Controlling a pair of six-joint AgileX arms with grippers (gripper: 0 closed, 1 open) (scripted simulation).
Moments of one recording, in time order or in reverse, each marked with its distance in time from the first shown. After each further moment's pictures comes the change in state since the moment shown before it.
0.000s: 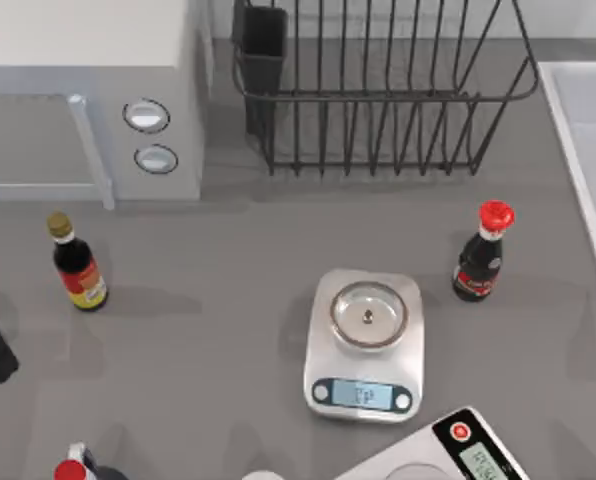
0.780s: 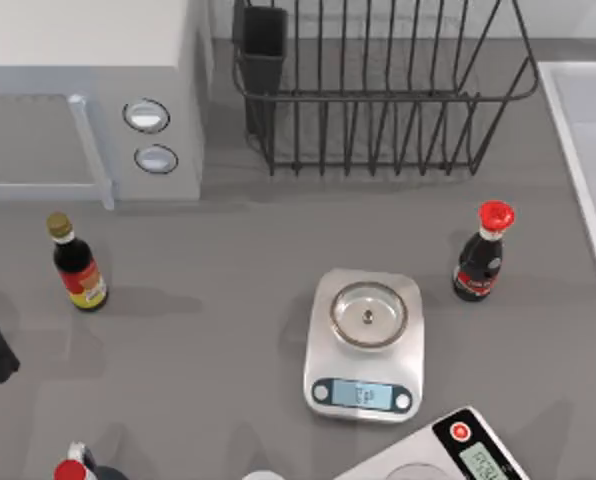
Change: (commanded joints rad) left arm 0.000 0.000 0.000 0.000 0.000 0.000; right arm -0.322 0.693 0.569 -0.492 -0.001 -0.316
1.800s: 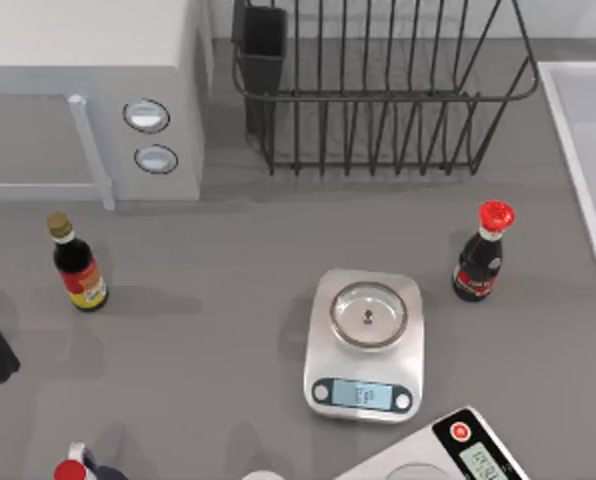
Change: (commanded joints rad) left arm 0.000 0.000 0.000 0.000 0.000 0.000; right arm -0.465 1.062 0.821 -0.713 0.001 -0.459
